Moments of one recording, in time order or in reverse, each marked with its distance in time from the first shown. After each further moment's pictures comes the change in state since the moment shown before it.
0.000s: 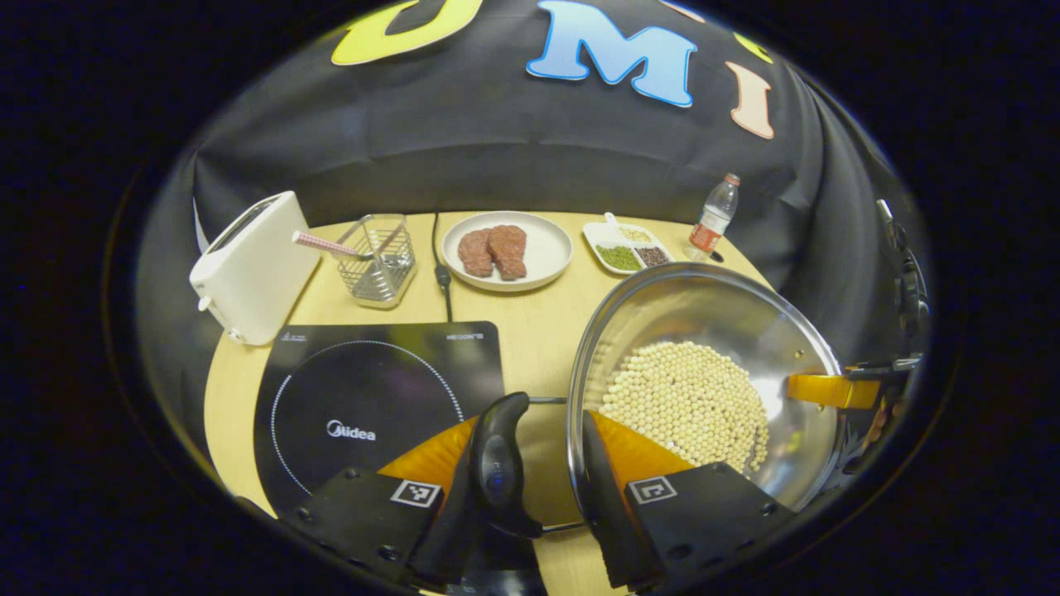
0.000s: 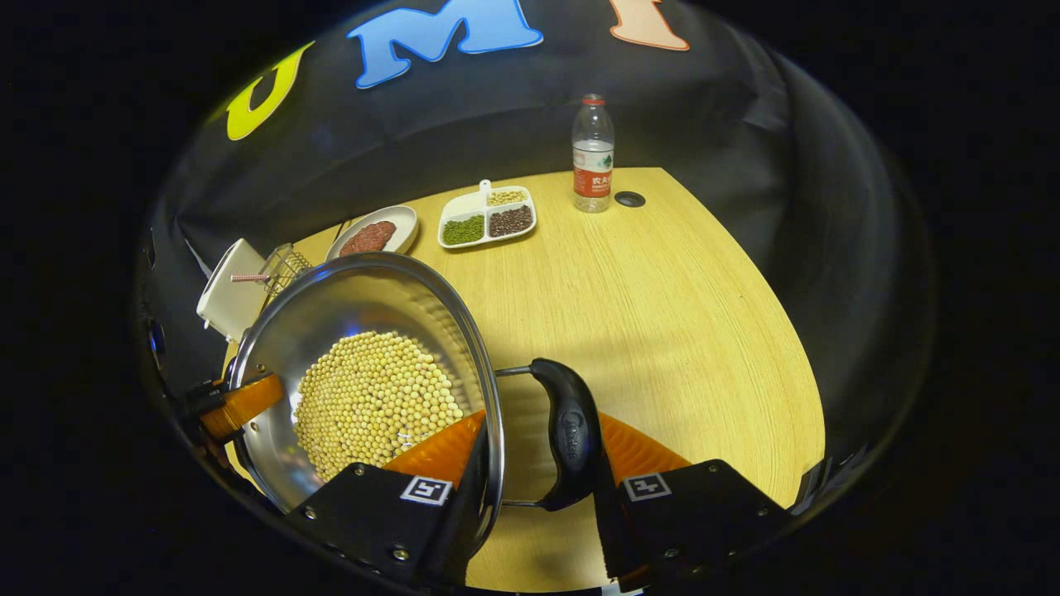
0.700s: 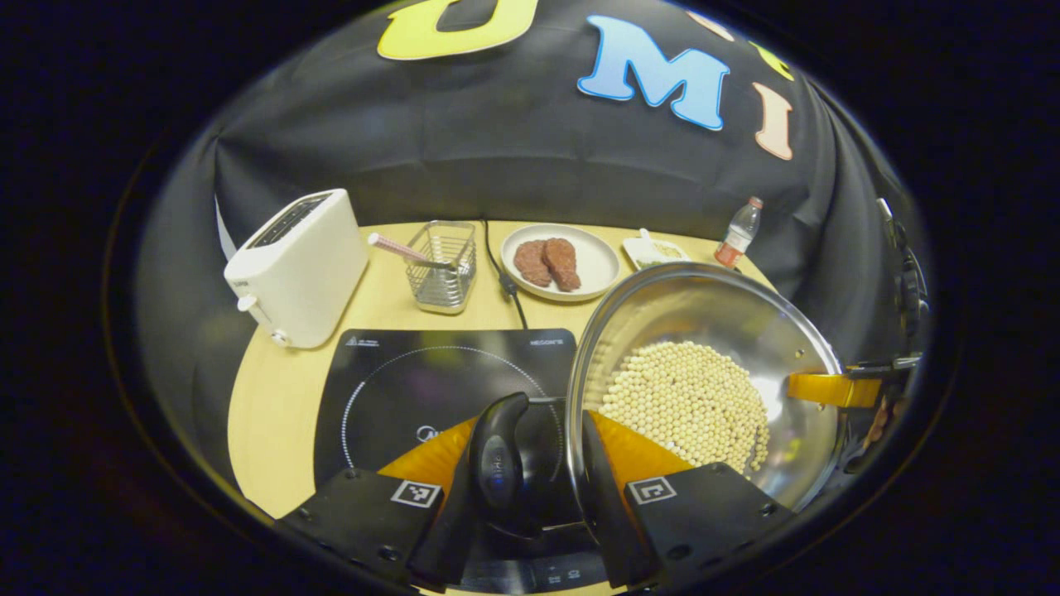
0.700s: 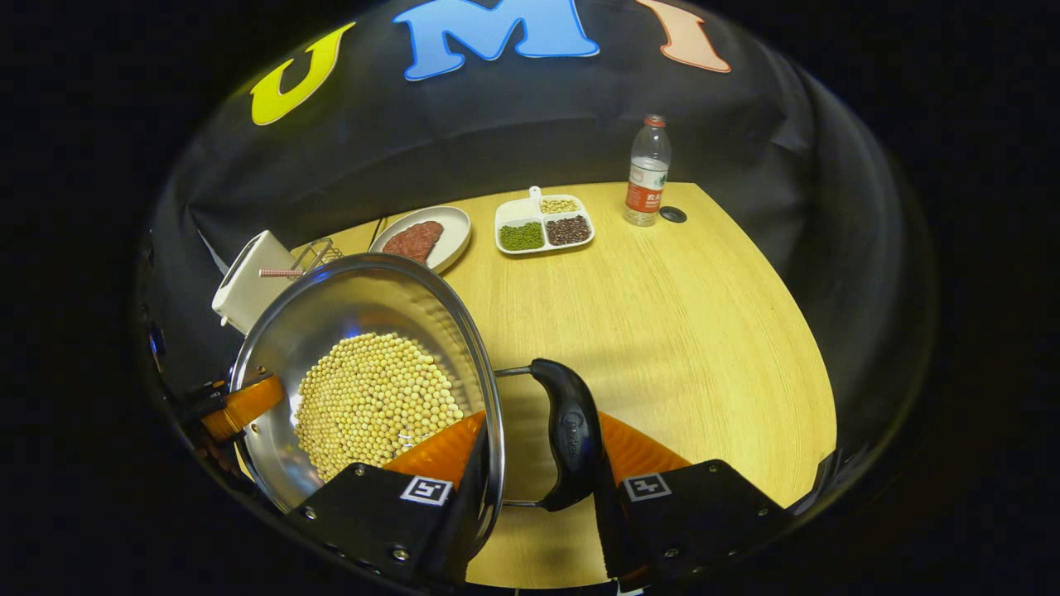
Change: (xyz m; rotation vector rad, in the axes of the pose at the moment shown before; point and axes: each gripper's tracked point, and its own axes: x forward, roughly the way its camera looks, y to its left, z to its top) left arm -0.002 -0.001 -0.006 -0.017 -0.009 0.013; right arm -0.015 0.079 0.004 -0.030 -0.002 0.024
